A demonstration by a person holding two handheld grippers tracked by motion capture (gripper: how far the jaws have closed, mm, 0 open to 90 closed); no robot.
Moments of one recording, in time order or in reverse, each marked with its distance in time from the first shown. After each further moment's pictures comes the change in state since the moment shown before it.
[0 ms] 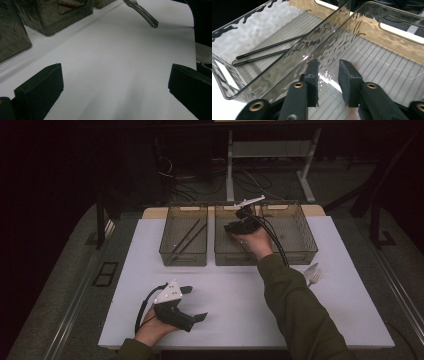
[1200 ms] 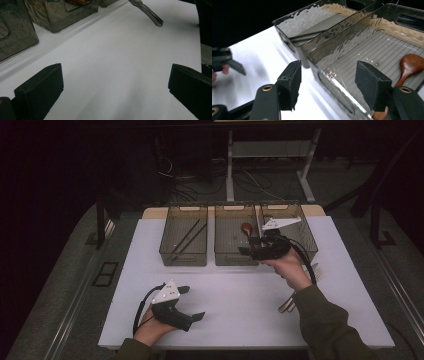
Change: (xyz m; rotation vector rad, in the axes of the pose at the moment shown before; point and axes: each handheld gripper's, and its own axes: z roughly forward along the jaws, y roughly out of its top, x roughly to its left) left arm 0.002 -0.004 -0.004 -0.001 0.026 -0.019; right arm 0.017 -0.068 -0.096 -0.107 0.176 -0.078
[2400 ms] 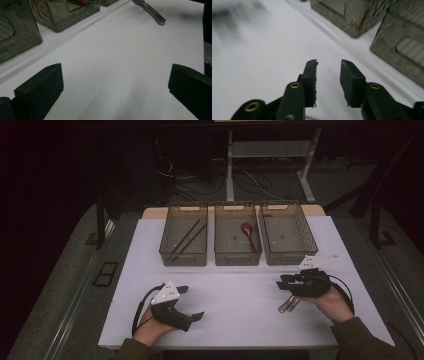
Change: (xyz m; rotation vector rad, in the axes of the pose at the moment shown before) left arm -0.001 0.001 -0.002 0.006 0.018 0.009; right arm 0.004 -0.101 -0.080 0.171 -0.073 -0.052
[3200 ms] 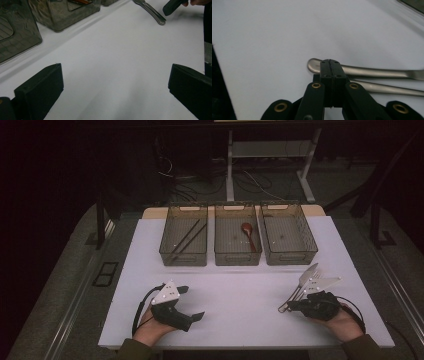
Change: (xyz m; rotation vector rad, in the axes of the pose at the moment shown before) left arm 0.000 0.000 0.000 0.001 0.002 0.000; right arm 0.013 -0.050 -0.008 0.122 0.016 -0.019
